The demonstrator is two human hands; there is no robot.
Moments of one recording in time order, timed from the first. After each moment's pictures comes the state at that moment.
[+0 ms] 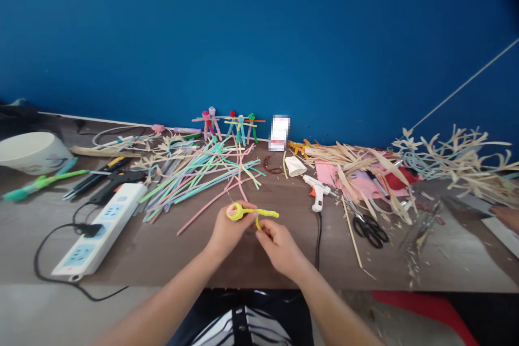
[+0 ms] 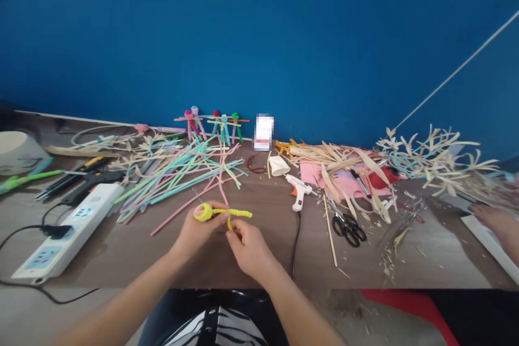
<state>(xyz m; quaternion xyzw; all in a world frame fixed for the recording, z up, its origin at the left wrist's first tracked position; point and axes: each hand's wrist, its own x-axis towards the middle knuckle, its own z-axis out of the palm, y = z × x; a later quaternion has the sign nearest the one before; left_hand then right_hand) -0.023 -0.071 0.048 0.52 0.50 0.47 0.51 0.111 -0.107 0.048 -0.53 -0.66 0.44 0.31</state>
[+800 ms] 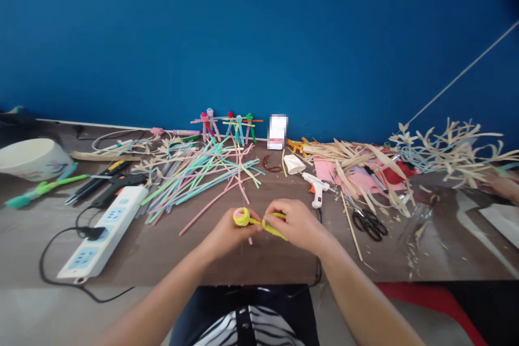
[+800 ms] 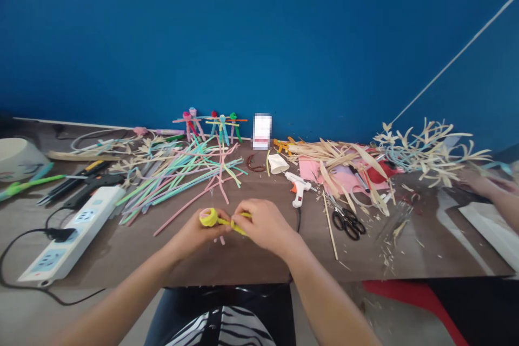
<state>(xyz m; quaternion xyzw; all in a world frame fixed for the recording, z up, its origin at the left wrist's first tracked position) -0.036 -0.075 0.061 0.61 0.42 0.34 0.58 0.136 -0.088 0.110 -0.52 -0.76 0.31 0.23</state>
